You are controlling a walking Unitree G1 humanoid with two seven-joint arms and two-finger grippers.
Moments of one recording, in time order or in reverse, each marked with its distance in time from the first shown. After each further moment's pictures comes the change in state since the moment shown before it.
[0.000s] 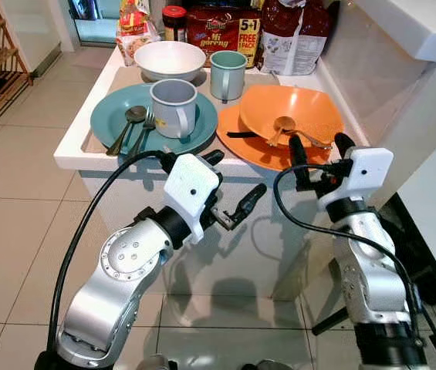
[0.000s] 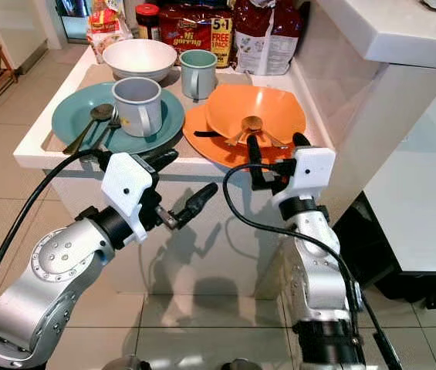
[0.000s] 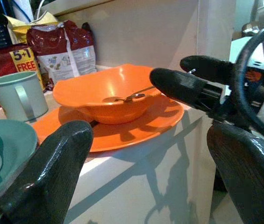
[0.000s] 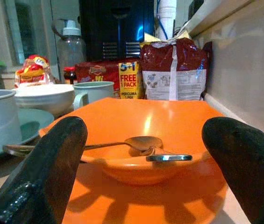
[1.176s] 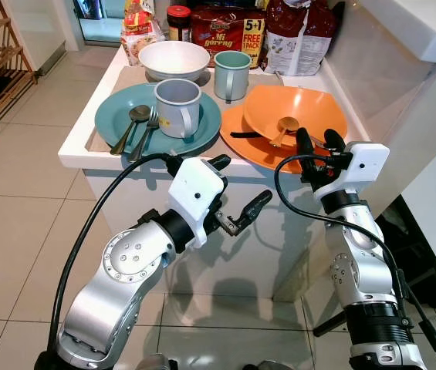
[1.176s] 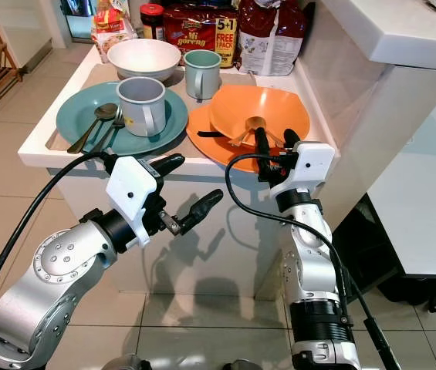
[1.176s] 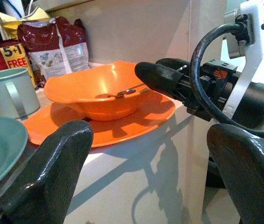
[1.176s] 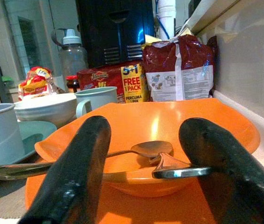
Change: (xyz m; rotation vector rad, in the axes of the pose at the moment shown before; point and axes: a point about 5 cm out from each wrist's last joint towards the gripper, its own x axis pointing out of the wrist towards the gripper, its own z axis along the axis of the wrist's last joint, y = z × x) left arm 0.000 -0.005 -0.001 -0.013 0.008 -0.039; right arm 0.013 -0.002 -0.009 0.084 -0.024 -0.009
